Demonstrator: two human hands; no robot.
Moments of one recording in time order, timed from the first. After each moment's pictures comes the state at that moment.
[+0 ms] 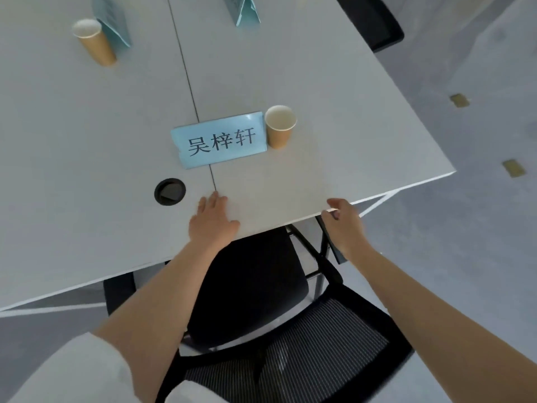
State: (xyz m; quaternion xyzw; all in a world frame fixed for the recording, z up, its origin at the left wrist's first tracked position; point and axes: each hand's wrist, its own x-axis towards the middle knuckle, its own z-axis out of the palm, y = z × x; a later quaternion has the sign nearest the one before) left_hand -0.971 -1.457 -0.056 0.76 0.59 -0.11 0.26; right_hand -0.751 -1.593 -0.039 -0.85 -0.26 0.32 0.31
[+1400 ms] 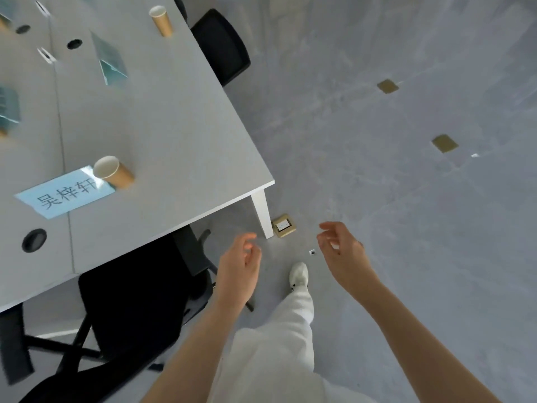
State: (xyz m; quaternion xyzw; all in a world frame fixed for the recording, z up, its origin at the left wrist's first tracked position) left_hand -0.583 -1.778 0.055 0.71 0.55 0.15 0.42; right_hand -0.408 -1.879 0.076 -0.82 -0.27 0.34 0.38
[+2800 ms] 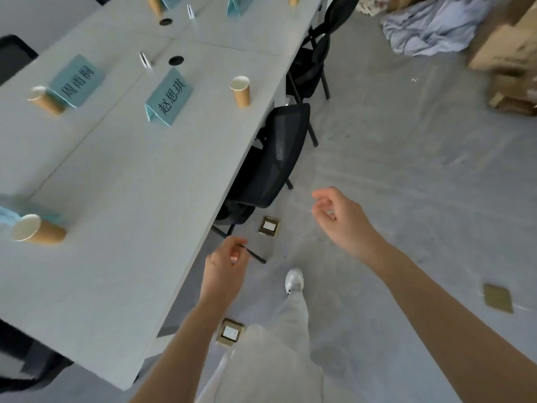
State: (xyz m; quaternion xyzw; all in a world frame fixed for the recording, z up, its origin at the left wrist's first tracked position) left_hand -0.133 -1.350 0.071 0.43 0.77 0.31 0.35; right_hand 0.082 -1.247 0.132 -0.56 -0.70 0.38 0.21
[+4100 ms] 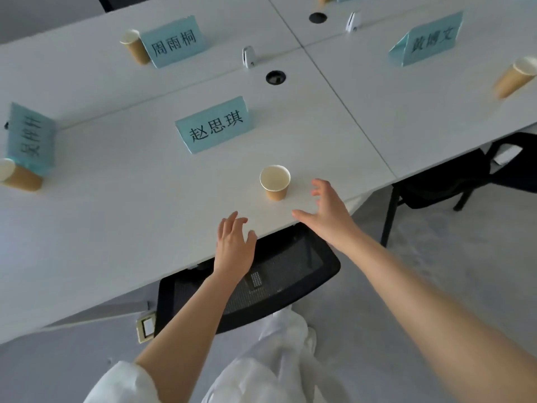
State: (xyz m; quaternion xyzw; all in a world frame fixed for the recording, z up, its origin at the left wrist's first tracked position) left_hand -0.129 -0.864 0.005 0.13 0.93 0.28 0.21; right_hand -0.064 -0.668 0.062 -0.30 -0.83 0.47 -0.02
